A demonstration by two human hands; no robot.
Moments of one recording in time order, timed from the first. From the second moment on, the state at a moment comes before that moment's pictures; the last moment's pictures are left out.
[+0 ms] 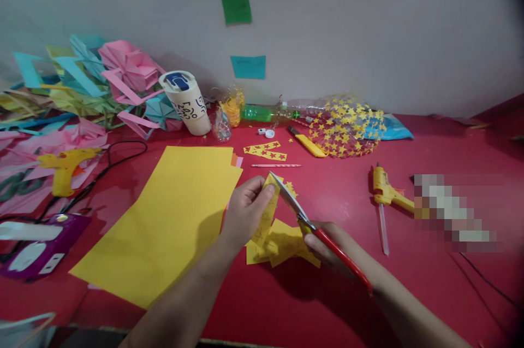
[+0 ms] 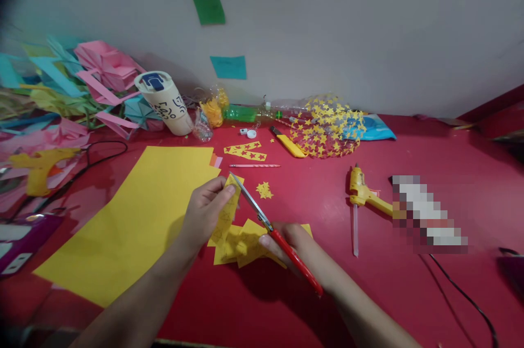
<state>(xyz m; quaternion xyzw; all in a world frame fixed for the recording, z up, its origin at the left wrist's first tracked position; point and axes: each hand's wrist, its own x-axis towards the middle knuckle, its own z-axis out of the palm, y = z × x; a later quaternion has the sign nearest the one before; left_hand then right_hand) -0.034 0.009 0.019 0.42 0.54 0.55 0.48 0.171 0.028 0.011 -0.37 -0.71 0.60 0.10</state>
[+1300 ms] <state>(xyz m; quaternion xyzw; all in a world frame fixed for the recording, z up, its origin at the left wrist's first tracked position) -0.038 0.011 0.014 0.46 0.56 0.51 0.46 0.168 0.026 0.005 -0.34 -0.70 0.62 0.10</state>
